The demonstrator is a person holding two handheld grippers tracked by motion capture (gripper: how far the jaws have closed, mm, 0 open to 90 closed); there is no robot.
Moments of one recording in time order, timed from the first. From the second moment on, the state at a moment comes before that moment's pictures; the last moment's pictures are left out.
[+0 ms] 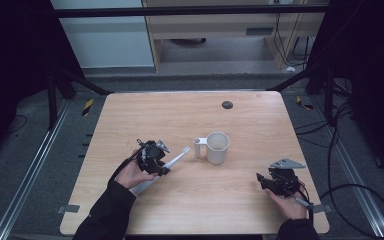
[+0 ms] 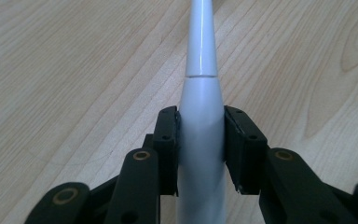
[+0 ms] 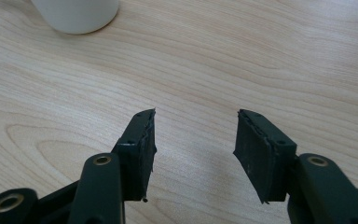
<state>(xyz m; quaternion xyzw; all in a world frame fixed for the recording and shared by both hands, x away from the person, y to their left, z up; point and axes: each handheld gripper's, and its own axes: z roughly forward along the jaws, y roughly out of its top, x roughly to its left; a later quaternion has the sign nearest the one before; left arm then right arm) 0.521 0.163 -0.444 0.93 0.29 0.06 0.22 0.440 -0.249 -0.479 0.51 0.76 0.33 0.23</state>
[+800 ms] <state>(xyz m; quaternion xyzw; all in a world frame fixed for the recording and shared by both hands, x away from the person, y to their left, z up) 0.504 0.188 -0.378 0.83 0.35 0.17 0.39 0.439 -0.251 -0.478 0.52 0.75 0.33 0.23</state>
